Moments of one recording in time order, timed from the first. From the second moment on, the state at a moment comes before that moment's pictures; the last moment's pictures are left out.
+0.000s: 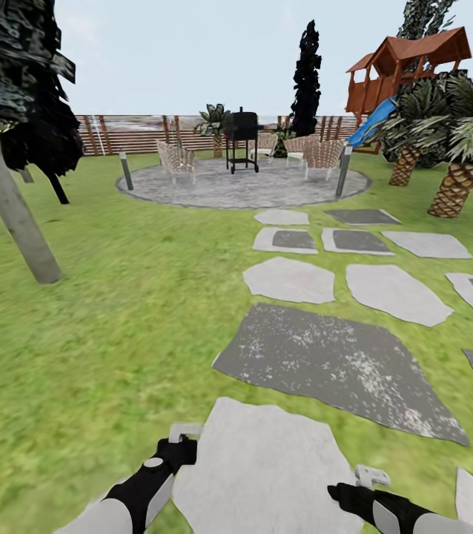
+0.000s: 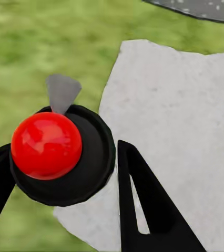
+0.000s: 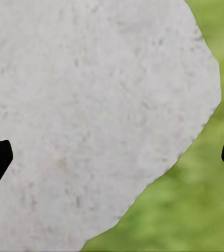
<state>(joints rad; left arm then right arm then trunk) -0.61 -0.13 0.03 -0.22 -0.07 -0.07 0.02 -0.64 -0.14 -0.59 0.05 0.38 0.02 0.15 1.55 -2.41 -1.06</state>
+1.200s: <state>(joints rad) -0.61 -0.13 0.03 -0.22 -0.07 -0.07 0.02 -0.64 -0.14 -0.59 0.05 0.38 0.02 0.16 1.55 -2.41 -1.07</state>
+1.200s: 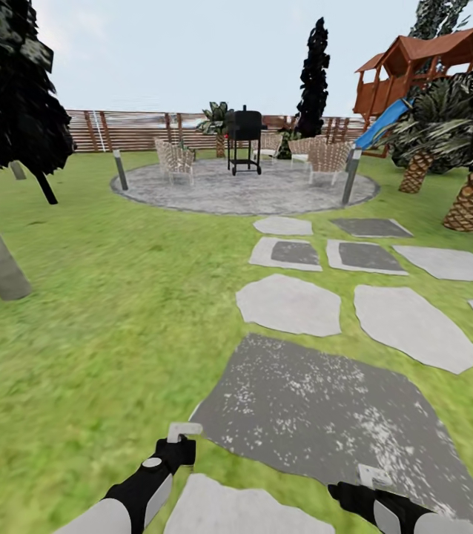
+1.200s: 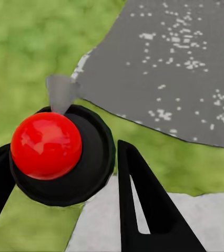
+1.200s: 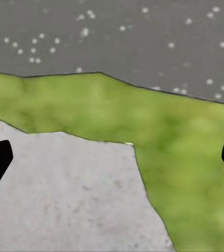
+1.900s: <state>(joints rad) -0.61 -0.13 0.03 -0.22 -0.07 -0.07 0.02 -0.64 -0.14 -0.59 0.05 0.38 0.02 0.16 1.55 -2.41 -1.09</state>
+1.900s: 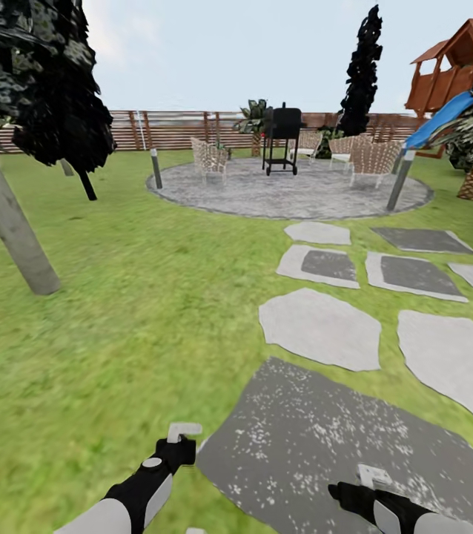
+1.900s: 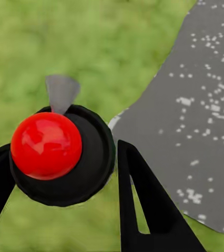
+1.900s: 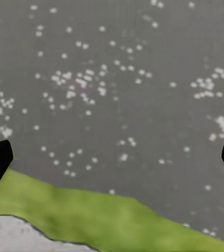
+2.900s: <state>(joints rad) -0.61 -0.13 0.03 -0.22 -0.07 -0.07 0.02 -0.64 -0.14 -0.59 0.05 0.38 0.02 0.16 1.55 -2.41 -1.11</state>
